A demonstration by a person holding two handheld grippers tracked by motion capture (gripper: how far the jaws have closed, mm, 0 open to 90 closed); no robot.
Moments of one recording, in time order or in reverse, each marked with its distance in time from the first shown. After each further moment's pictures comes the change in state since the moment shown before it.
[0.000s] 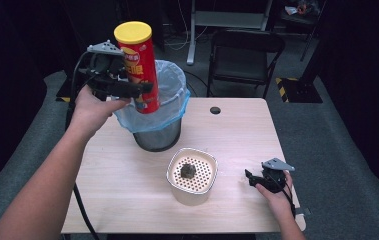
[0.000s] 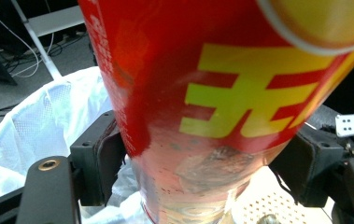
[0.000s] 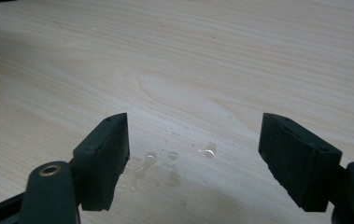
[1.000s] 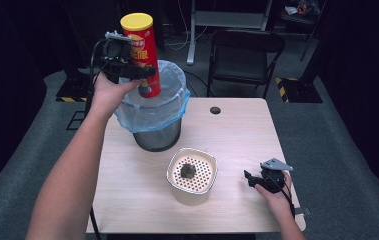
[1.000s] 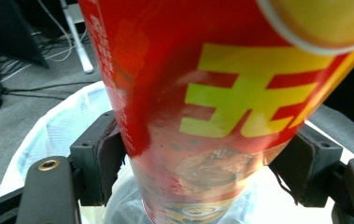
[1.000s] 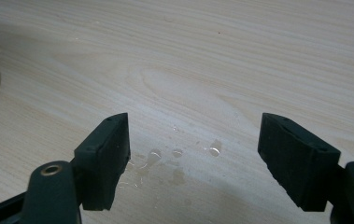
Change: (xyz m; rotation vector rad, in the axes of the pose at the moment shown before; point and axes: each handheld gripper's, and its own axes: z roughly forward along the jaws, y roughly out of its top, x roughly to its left) left arm 0.042 0.009 0.056 0.010 0.135 -0.098; right arm 0.001 -0.001 0.003 0.011 0.015 -0.013
